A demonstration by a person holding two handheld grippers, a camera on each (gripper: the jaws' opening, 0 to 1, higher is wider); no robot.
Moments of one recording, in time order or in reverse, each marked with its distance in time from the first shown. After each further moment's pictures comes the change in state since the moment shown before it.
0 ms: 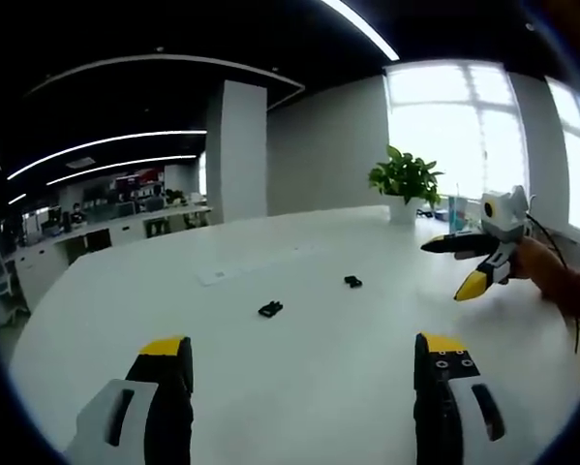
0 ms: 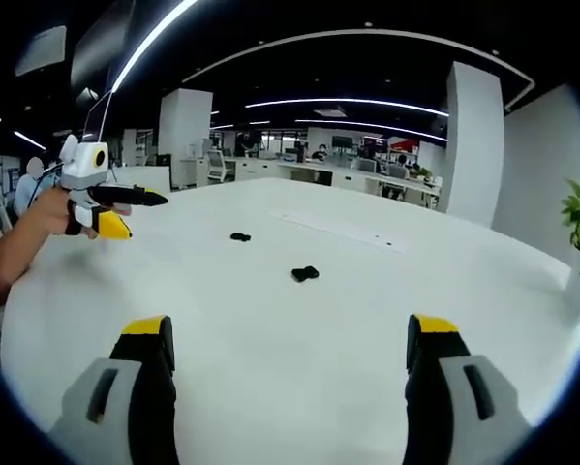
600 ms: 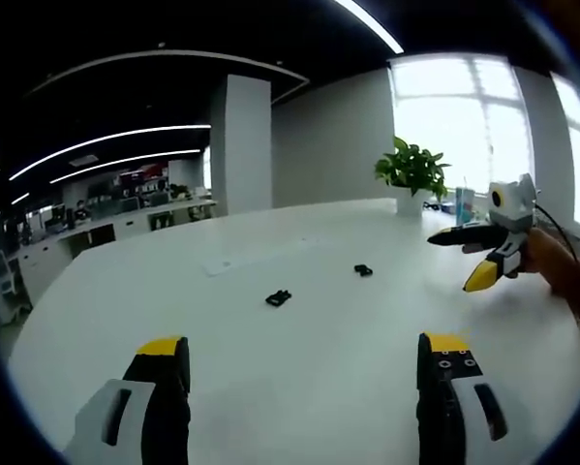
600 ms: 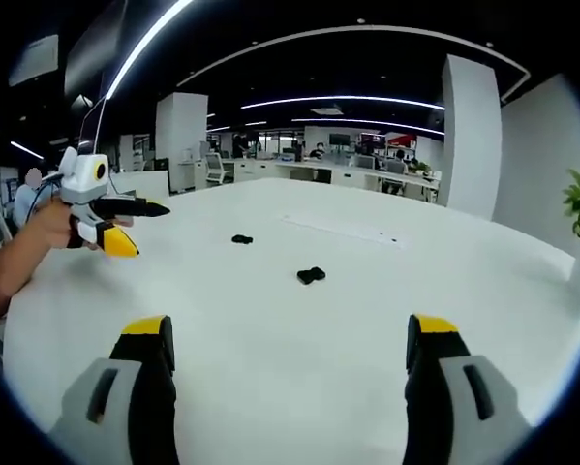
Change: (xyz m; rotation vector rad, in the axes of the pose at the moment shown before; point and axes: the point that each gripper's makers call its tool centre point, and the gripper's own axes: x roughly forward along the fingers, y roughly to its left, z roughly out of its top) left arm 0.012 0.007 -0.014 -0.005 0.026 0.018; right arm 0.010 0.007 0.005 0.037 -0.006 0.002
